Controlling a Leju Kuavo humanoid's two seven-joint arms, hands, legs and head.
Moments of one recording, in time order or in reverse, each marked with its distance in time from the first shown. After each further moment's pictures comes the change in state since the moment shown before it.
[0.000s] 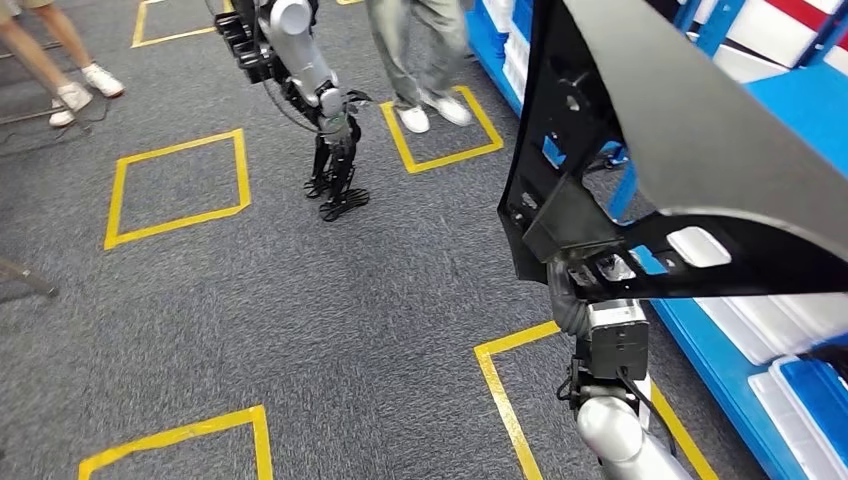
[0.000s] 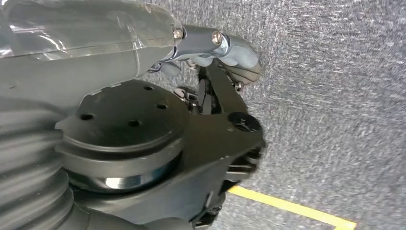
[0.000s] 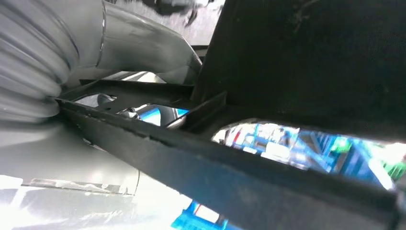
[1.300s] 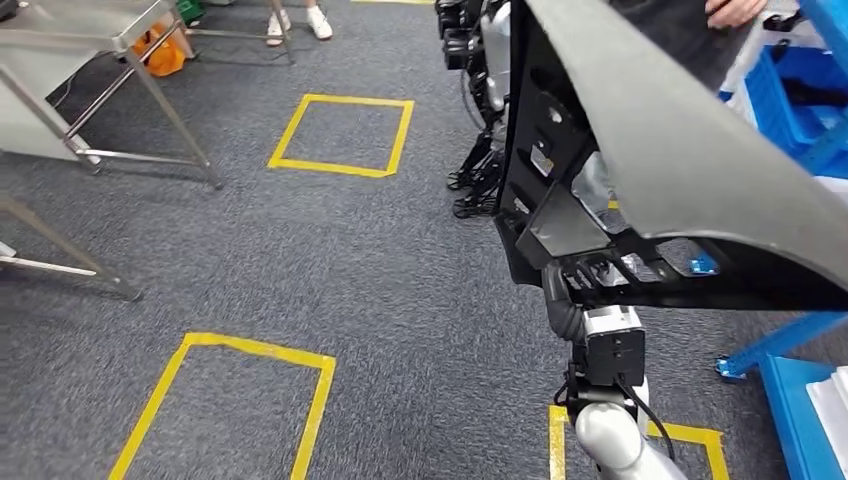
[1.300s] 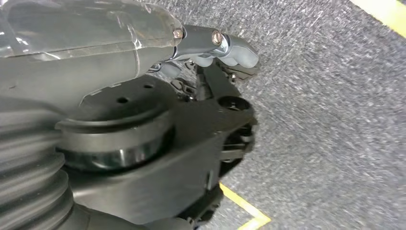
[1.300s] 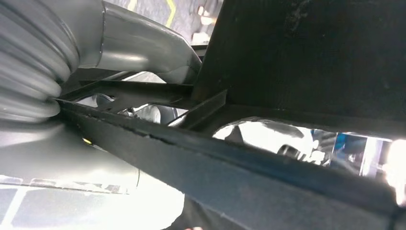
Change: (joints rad) left arm 0.001 0.010 0.000 0.007 -0.013 -0.020 -0.001; right arm 0.024 -0.002 0.002 -0.032 0.018 0.008 0.013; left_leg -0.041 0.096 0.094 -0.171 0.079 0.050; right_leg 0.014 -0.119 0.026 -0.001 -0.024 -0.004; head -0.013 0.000
